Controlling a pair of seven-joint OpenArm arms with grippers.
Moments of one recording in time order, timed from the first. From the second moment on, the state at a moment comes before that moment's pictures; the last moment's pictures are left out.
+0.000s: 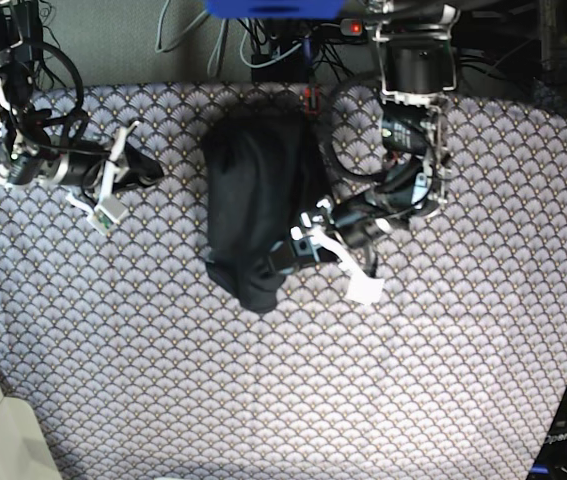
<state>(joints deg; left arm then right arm) -6.9 5.2 -7.9 70.9 -49.0 -34.2 48.8 -6.9 35.4 -10.6 87.7 42.1 39.2 -40.8</state>
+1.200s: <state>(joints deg) 3.8 -1.3 -13.3 83.5 -59.8 -28.9 49.6 -7.1 34.2 -10.6 87.6 42.1 39.2 -41.1</state>
